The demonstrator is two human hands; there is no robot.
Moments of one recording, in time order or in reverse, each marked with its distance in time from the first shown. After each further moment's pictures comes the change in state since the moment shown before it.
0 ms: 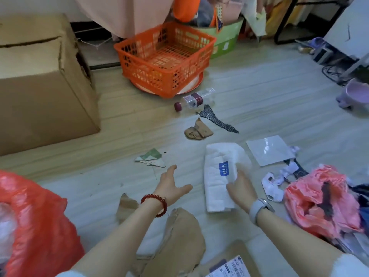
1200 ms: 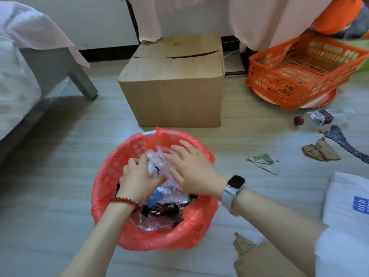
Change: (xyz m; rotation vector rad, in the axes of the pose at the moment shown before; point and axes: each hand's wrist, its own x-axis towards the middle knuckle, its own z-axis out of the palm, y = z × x) left_hand -0.254 -0.123 -0.212 0.314 0.801 -0.385; right_hand -0.240 -0.291 0.151 -0.344 -0.281 -1.498
